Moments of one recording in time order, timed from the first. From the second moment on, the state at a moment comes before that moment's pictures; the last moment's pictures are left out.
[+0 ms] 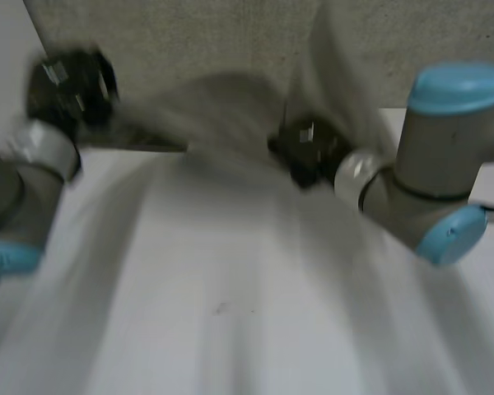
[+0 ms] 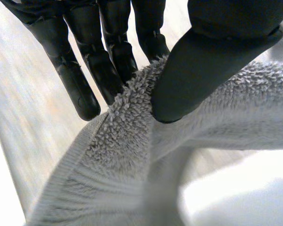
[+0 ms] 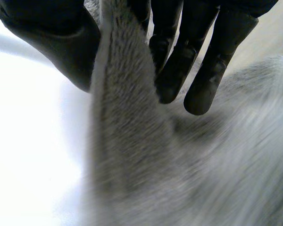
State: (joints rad) left arm 4.41 -1.79 -1.60 3.55 -1.55 3.16; right arm 2.07 -0.95 1.07 0.15 1.25 2.65; left_hand 1.19 1.22 1.22 1.22 1.02; right_hand 1.18 1.17 1.18 1.18 1.00
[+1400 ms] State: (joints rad) left arm 4.47 -1.81 -1.94 3.50 -1.48 3.16; right arm 1.57 -1.32 1.99 -0.30 1.18 2.82; left_hand 0.82 0.82 0.82 0.82 0.64; right_hand 1.33 1.33 1.34 1.34 1.17
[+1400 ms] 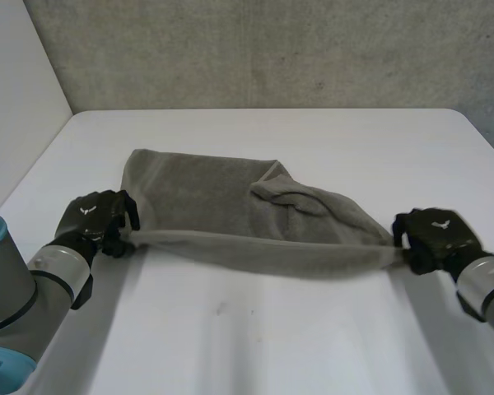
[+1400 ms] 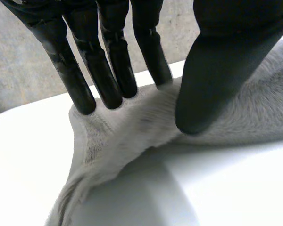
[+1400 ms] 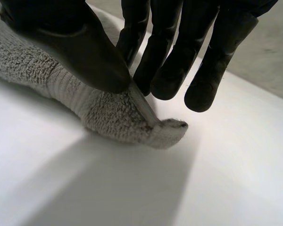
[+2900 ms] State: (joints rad) left arm 4.49 -1.97 -1.92 3.44 -1.49 3.44; right arm 1.40 -1.39 2.03 -0.21 1.02 2.81; left_hand 0.54 0.54 0.54 0.54 0.36; right_hand 1.34 1.33 1.34 1.34 1.17
